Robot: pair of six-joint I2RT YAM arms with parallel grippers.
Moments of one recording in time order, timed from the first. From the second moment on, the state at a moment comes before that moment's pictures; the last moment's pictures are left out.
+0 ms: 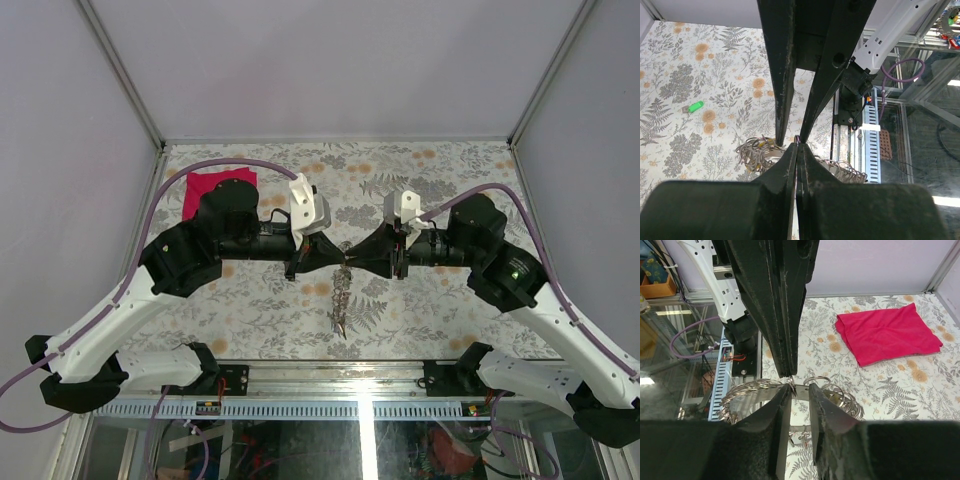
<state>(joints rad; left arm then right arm) -0.92 1.13 1.49 -0.64 0.53 0.11 0.79 0.94 1.18 -0.38 -0.68 -0.13</state>
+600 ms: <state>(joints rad) -0.92 1.04 1.39 -0.50 0.54 0.05 0.79 0.91 1.13 -0.27 -0.72 -0.06</state>
